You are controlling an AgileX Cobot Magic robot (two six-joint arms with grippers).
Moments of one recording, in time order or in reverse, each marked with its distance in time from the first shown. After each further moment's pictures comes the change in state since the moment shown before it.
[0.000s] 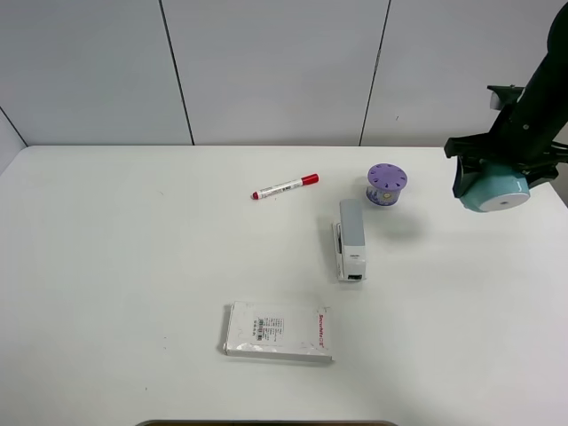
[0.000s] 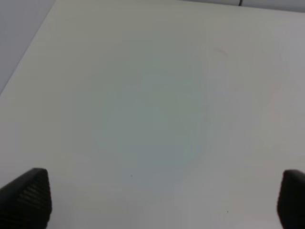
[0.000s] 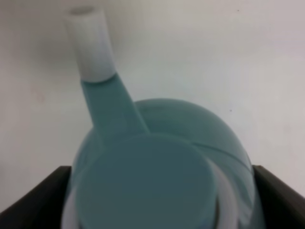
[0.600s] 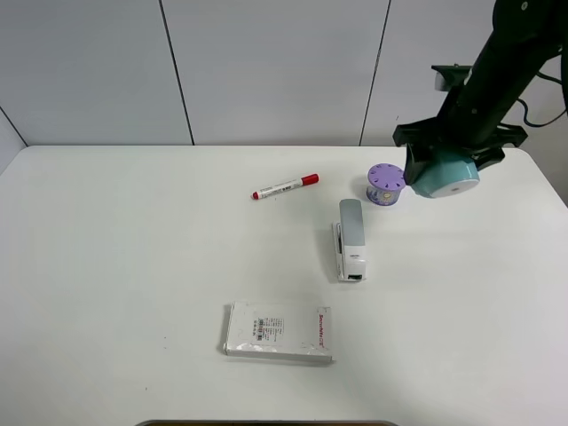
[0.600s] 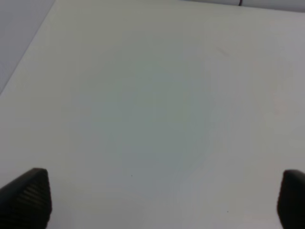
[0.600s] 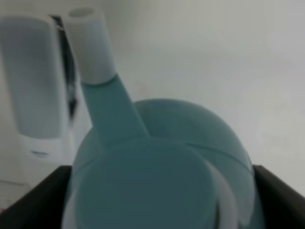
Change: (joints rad) left arm 0.000 0.000 0.000 0.000 0.000 0.000; right arm 0.204 -0.017 -0.063 0.026 0.017 0.038
